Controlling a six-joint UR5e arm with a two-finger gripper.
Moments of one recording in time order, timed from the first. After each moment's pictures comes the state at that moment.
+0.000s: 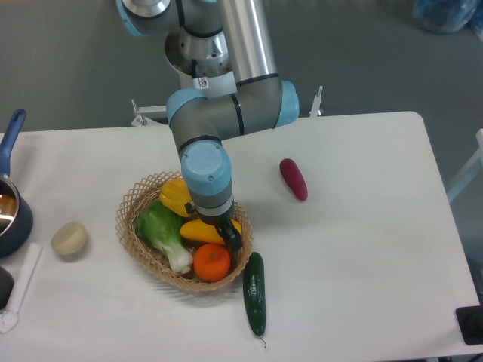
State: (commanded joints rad) arm 2.29 -1.98 -1.79 -1.00 1.63 1.29
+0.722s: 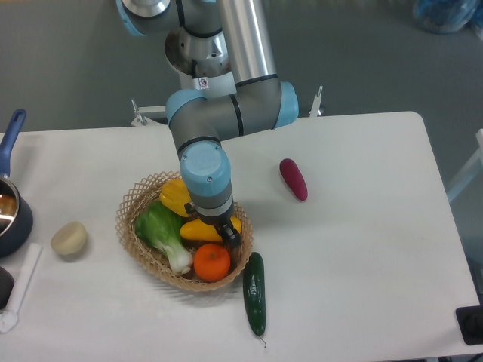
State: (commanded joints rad) arm 2.29 -1.98 -1.78 -1.00 1.63 1.26
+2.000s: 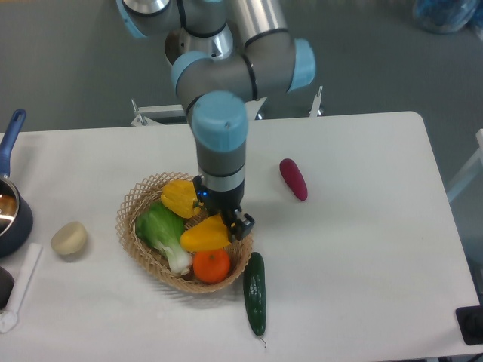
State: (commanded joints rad) arm 2.39 -1.84 -1.58 -1.00 1.43 1.08
